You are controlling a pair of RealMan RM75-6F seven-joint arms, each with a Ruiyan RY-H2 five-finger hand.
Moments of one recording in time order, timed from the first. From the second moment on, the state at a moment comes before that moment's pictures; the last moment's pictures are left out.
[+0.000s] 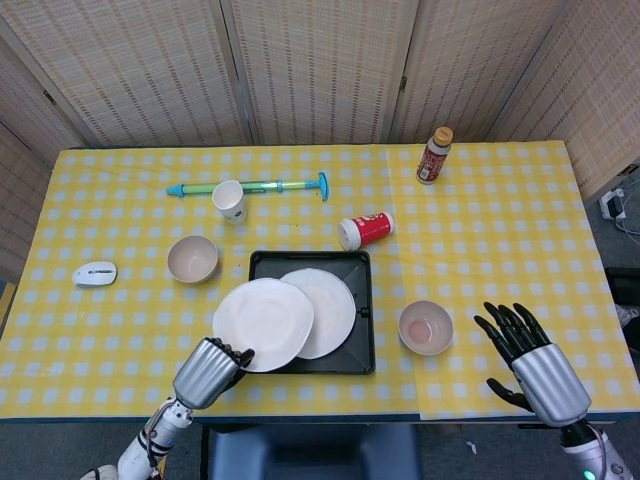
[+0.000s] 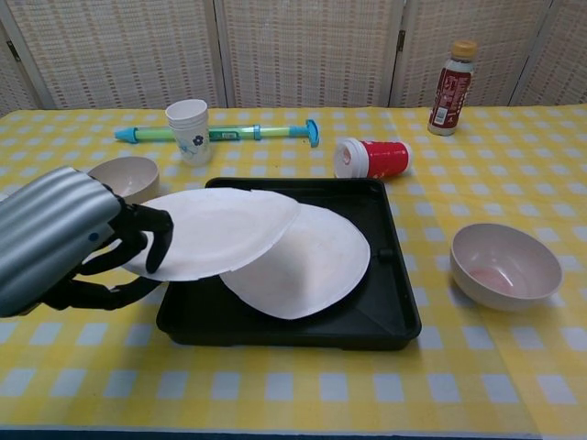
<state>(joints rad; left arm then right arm) -0.40 -1.73 0.03 -1.30 1.90 1.47 0.32 0.11 -1.08 -0.08 -1.68 -1.83 1.54 -0.08</state>
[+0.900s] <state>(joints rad) -0.55 -2.04 -0.08 -0.94 1.81 1.37 0.30 0.08 -1.05 -0.05 -1.66 -1.79 1.62 0.01</state>
